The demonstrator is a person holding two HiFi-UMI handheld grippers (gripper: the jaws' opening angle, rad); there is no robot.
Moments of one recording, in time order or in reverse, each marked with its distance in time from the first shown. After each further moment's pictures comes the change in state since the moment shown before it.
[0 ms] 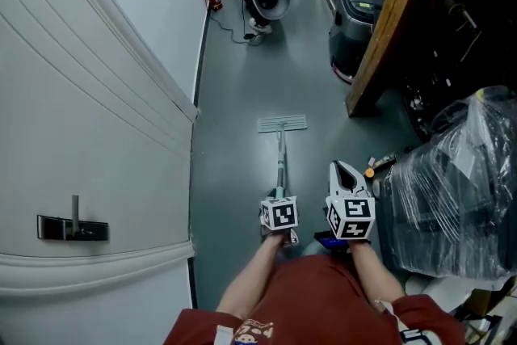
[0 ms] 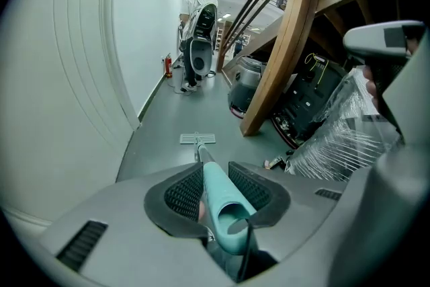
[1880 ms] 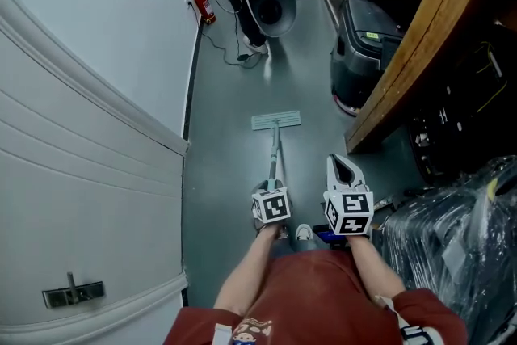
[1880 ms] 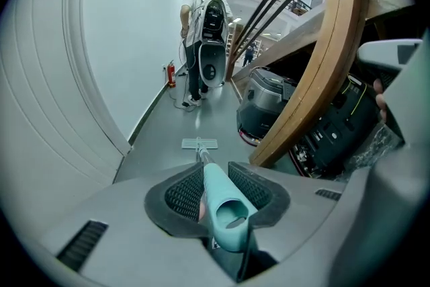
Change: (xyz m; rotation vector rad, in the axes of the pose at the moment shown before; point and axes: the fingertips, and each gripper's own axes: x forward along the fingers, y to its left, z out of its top) left arm 0.201 -0.026 0.324 -0.065 -0.045 0.066; right arm 0.298 -0.173 0.159 -0.006 -0.023 0.049
